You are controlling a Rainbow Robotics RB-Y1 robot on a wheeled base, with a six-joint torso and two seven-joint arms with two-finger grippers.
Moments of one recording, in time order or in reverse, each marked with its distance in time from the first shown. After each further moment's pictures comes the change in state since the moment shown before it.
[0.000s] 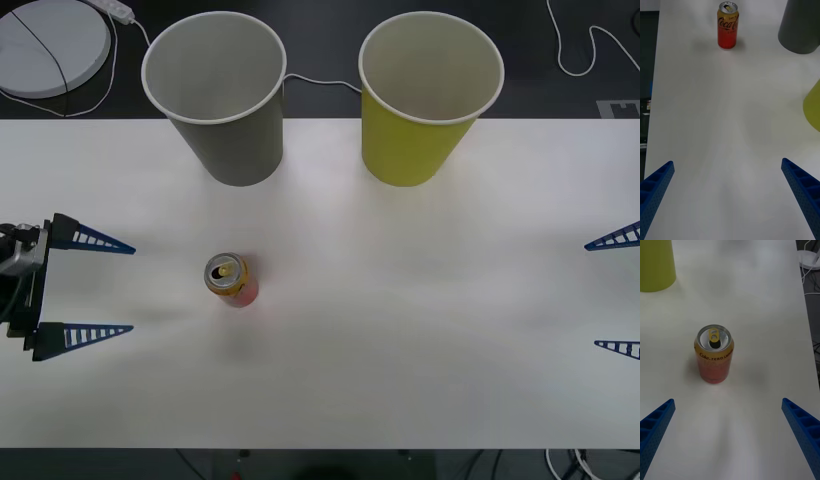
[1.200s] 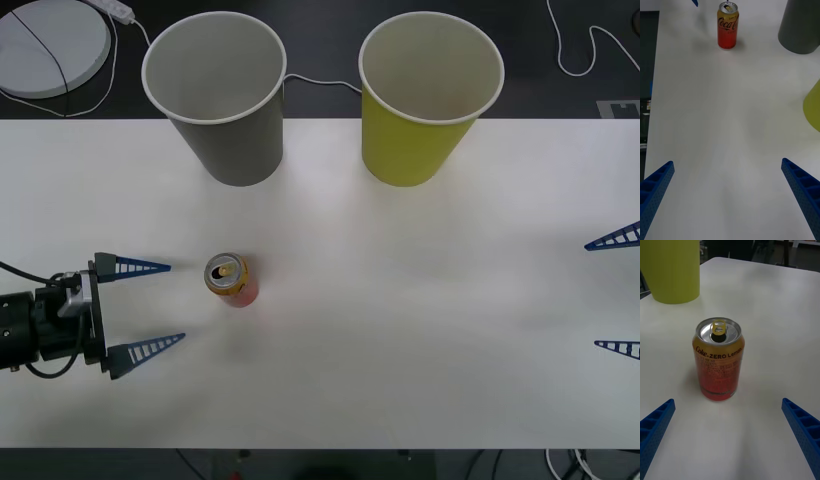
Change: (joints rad) right arm 0.000 0.000 0.000 0.000 0.000 0.000 0.000; left arm 0.001 -0.232 -0.128 0.302 0.177 0.122 -0.374
